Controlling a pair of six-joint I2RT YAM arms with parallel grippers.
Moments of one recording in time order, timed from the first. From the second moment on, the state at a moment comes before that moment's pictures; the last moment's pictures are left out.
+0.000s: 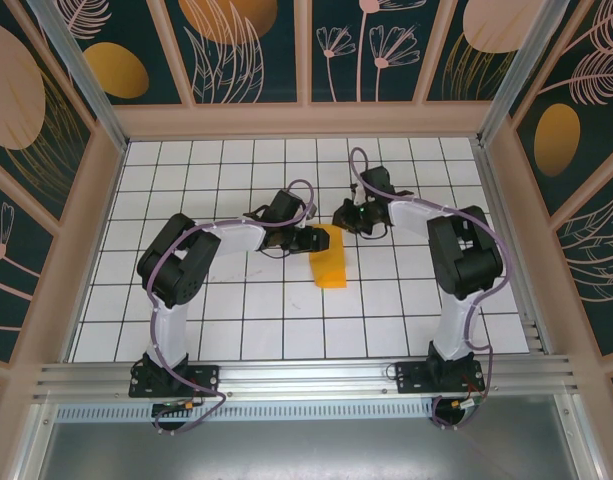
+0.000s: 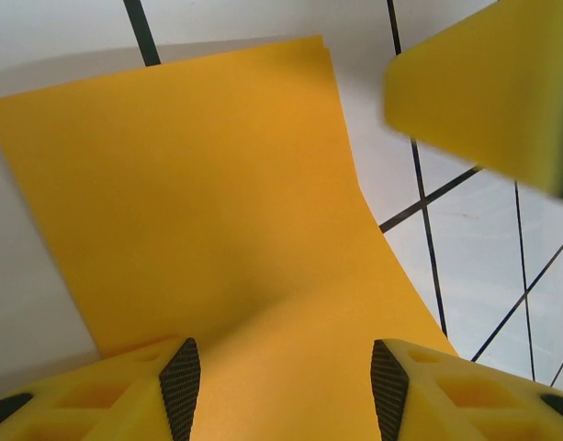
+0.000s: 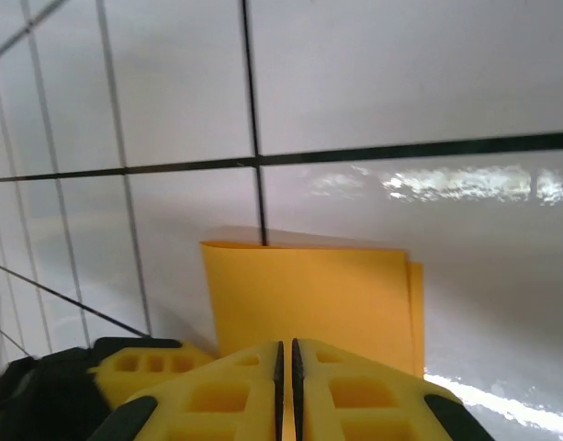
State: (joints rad) left arm -0.63 2.02 1.19 -0.08 0.46 -0.61; right arm 0.37 1.94 1.19 -0.28 -0.50 0.61
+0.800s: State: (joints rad) left arm -0.64 1.93 1.04 -0.01 0.54 -0.58; right arm 0.39 1.97 1.15 -0.24 -0.45 0.58
